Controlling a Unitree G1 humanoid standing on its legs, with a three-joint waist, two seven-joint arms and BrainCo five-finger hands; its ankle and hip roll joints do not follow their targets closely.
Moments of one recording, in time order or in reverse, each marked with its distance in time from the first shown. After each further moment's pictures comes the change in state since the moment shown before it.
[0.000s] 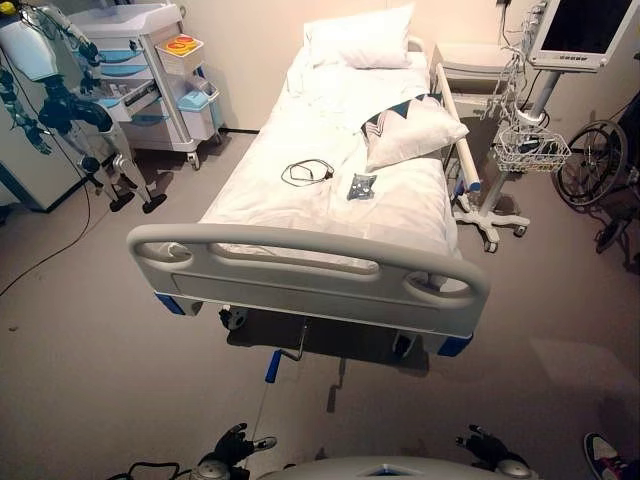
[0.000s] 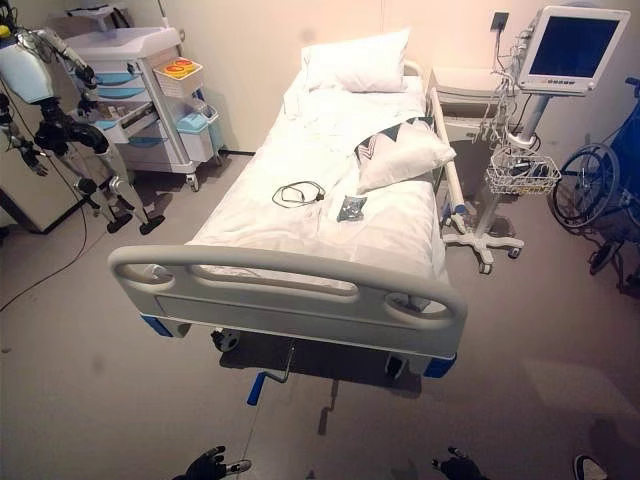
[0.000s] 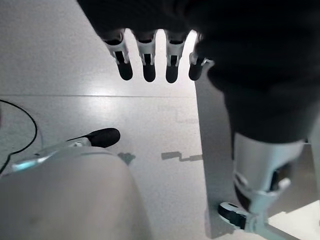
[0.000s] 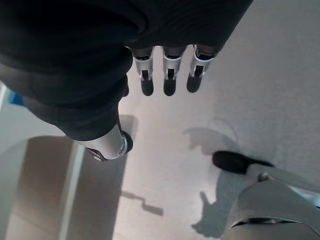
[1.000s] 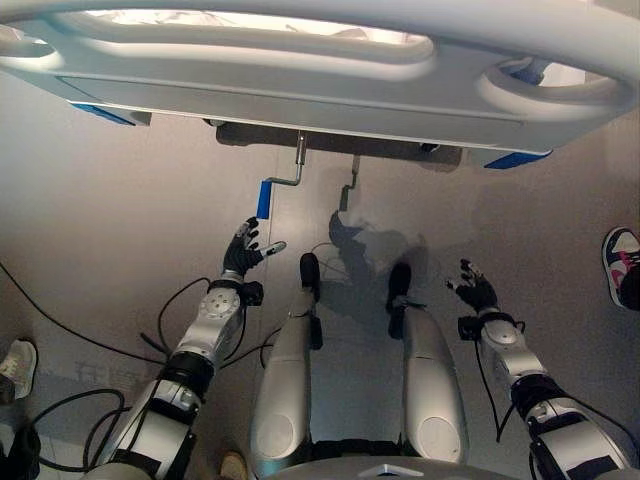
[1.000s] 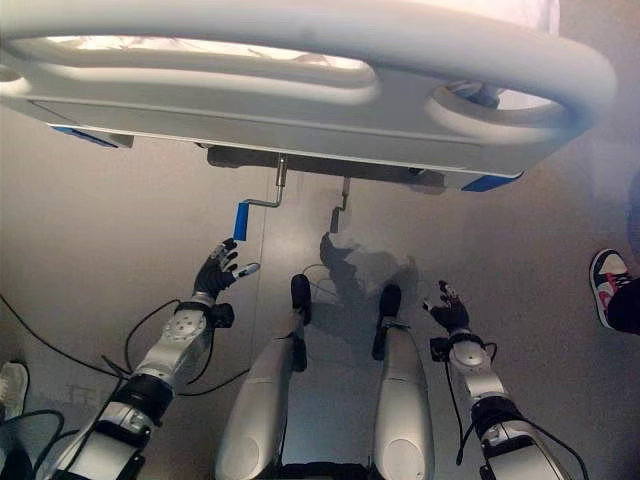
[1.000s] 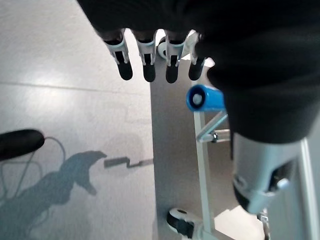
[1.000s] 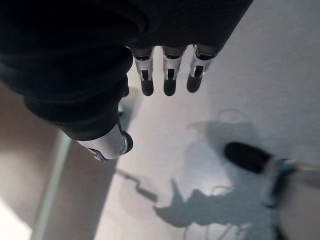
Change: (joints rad) left arm -0.418 0.239 -0.048 -0.691 -0.314 -0.037 0.144; right arm -0.297 -0.145 0.032 -0.579 0.043 -0.077 -0.155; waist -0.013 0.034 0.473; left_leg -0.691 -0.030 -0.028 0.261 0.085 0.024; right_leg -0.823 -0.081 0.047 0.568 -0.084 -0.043
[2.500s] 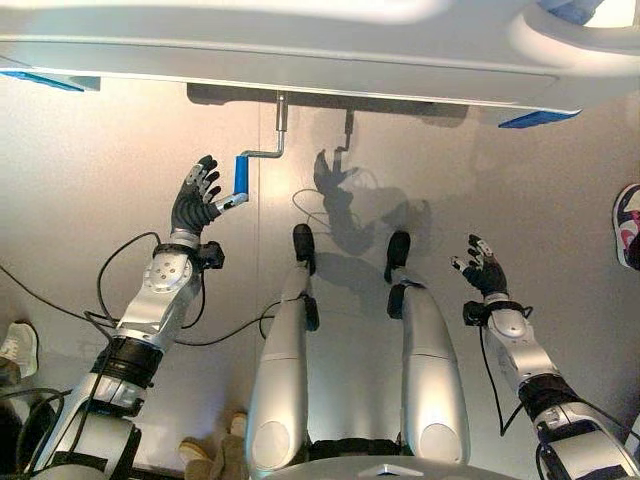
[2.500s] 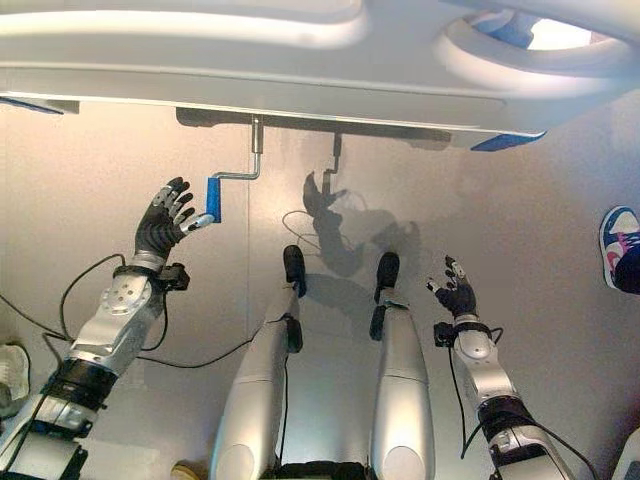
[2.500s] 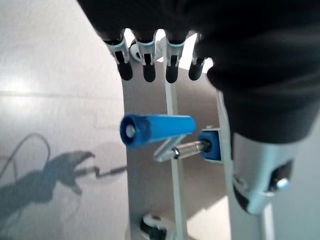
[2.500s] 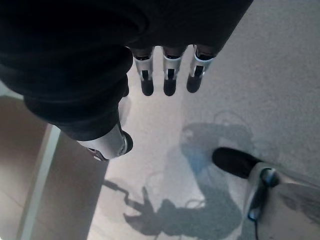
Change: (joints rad) left arm 0.070 0.285 -0.002 -0.337 -0.273 0.025 -0.036; right arm 0.077 -0.013 -0.036 -0.083 -0.004 -0.021 -0.019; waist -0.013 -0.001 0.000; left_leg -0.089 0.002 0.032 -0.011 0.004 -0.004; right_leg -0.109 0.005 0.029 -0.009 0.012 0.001
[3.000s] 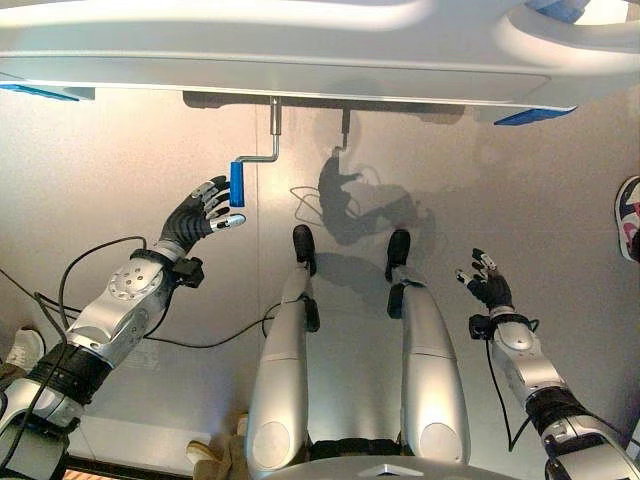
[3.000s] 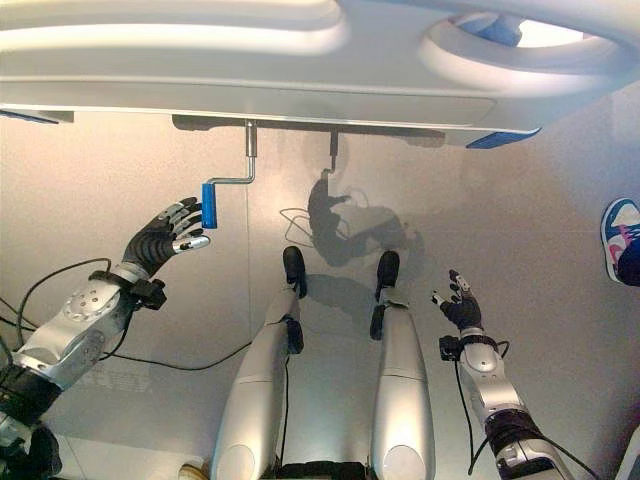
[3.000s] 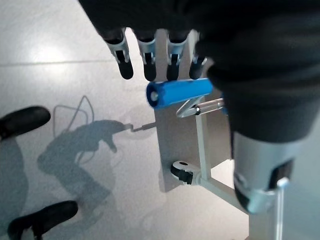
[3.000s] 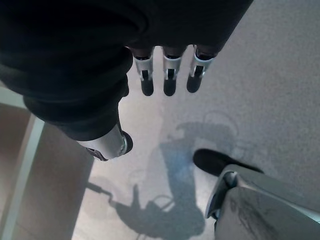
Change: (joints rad) left arm 0.024 0.226 -0.172 -0.074 -0.188 0.036 -0.103; right arm 0.047 -0.024 0.003 -0.004 0.004 0.001 0.013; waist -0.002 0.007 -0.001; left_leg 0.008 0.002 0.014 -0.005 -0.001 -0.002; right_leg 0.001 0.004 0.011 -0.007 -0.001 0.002
